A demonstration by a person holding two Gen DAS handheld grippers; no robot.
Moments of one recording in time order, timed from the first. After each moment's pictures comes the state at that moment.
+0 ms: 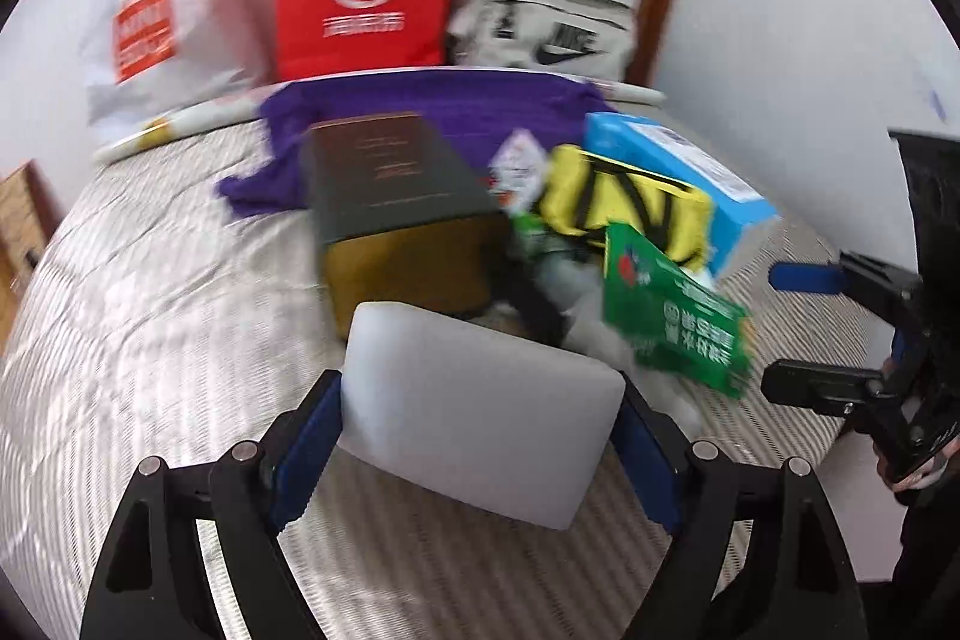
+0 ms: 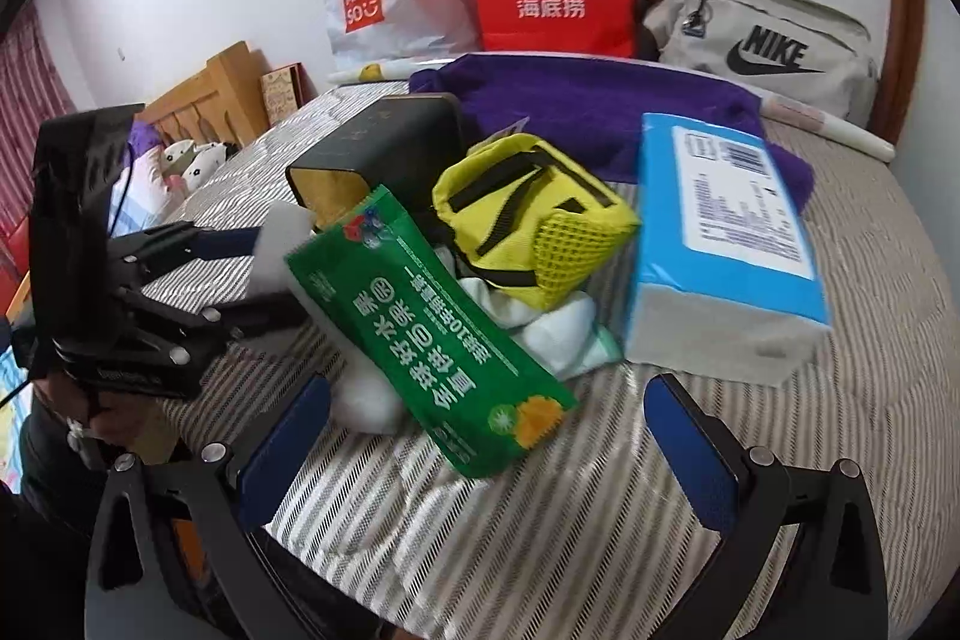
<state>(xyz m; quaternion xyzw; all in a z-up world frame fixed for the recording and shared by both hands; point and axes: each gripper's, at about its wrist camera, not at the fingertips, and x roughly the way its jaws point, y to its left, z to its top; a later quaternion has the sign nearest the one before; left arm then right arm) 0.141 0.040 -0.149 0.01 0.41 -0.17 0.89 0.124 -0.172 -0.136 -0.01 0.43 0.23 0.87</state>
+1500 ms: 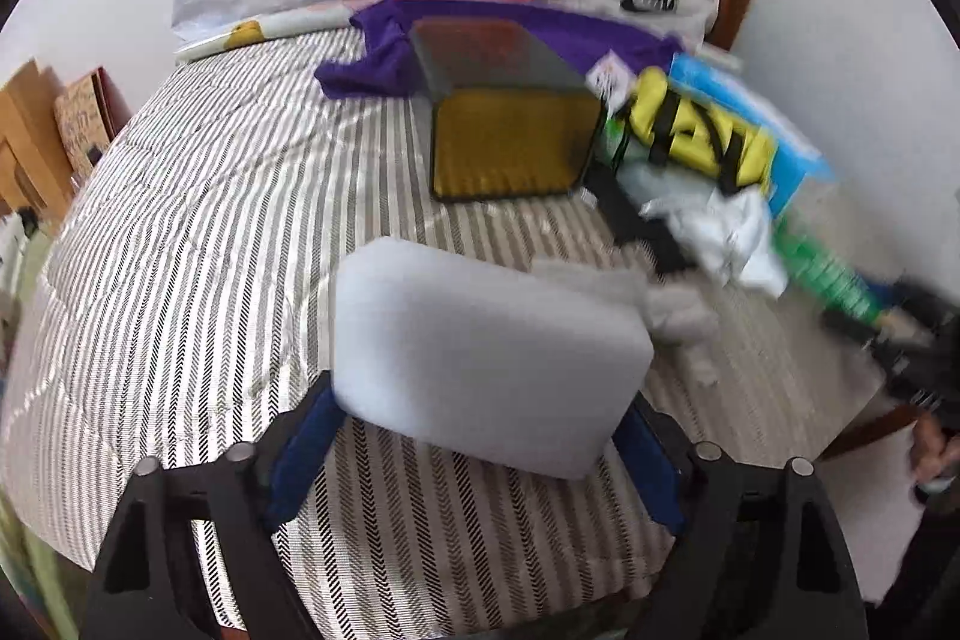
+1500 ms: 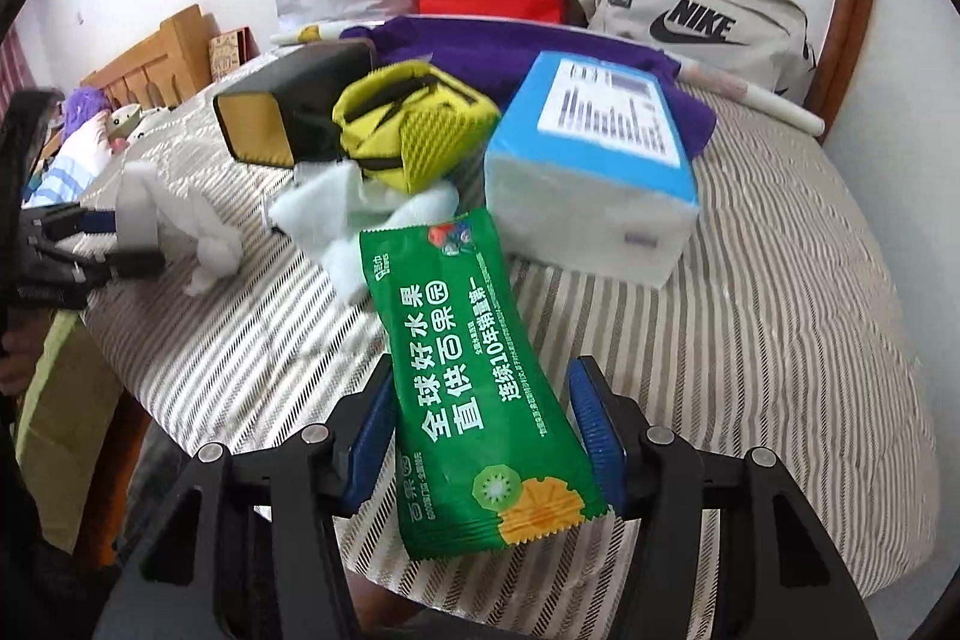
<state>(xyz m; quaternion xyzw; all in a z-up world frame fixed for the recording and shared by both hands) 0.110 0.060 -0.159 -0.01 0.47 -0.09 0.87 0.095 -0.219 -0.161 -0.06 0.44 0.17 0.88</state>
